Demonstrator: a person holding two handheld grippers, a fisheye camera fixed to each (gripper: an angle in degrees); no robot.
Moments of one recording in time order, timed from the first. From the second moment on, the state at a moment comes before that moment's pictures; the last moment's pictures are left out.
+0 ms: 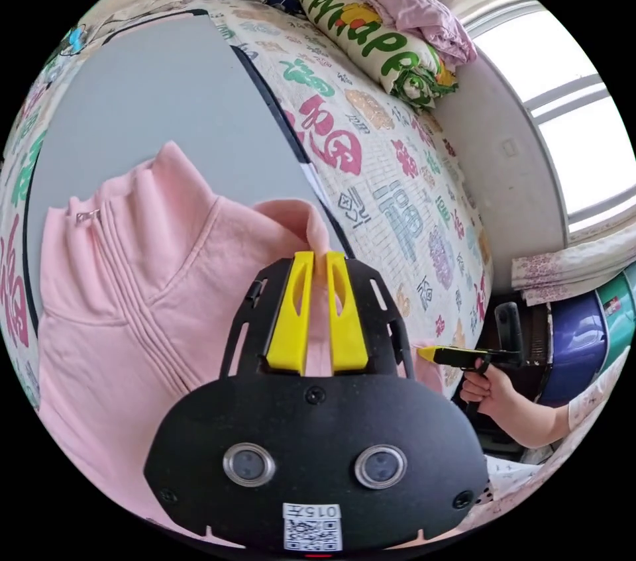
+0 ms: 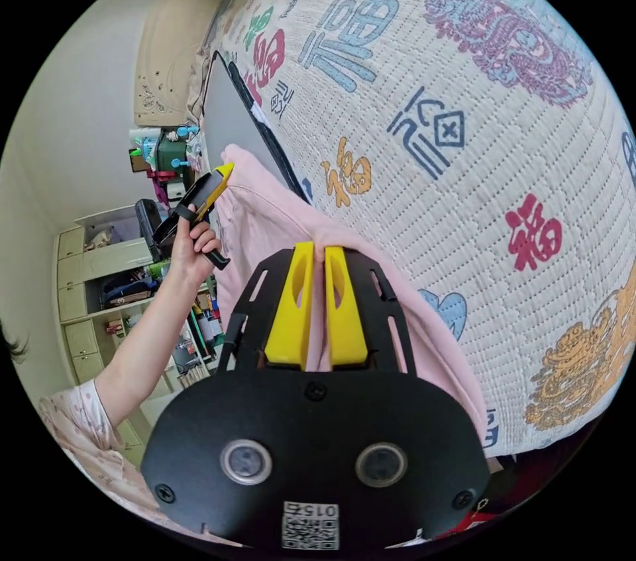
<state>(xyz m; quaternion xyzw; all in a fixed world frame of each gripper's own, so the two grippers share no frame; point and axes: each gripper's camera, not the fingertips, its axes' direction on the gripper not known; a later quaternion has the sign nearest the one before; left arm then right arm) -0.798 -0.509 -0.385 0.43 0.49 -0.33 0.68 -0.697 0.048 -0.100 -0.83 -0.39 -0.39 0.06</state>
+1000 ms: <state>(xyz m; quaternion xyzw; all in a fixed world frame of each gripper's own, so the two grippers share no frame) -0.643 -0.234 -0.333 0.30 0.53 -0.42 0.67 -0.701 0.082 -0.040 -0.78 -0.37 -0.49 -0.10</state>
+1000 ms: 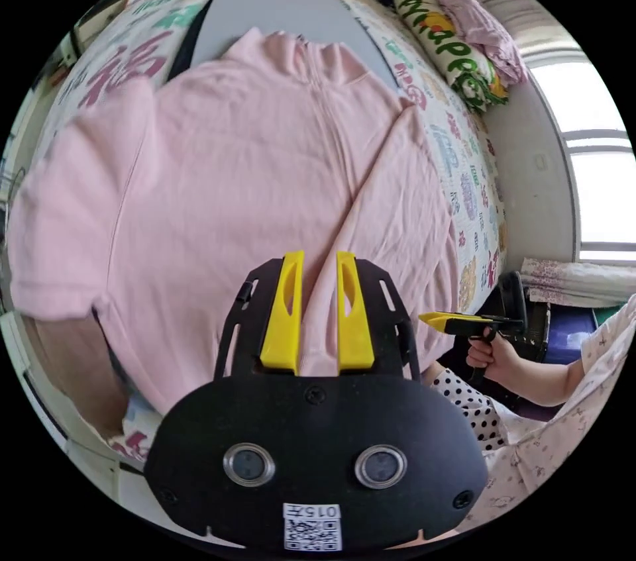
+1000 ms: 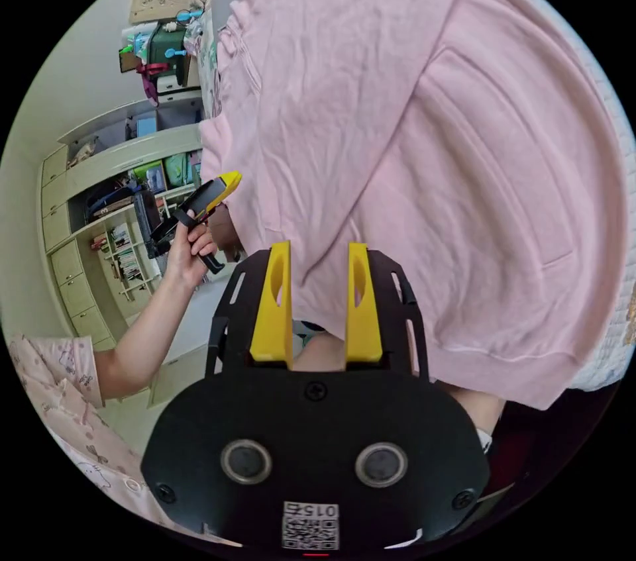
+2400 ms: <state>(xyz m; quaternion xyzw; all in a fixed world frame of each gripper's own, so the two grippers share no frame) -0.650 0.182 0.077 0.27 0.57 -0.77 0.13 -0.463 0.229 -0.174 -0.36 -0.34 -0.85 -0.14</state>
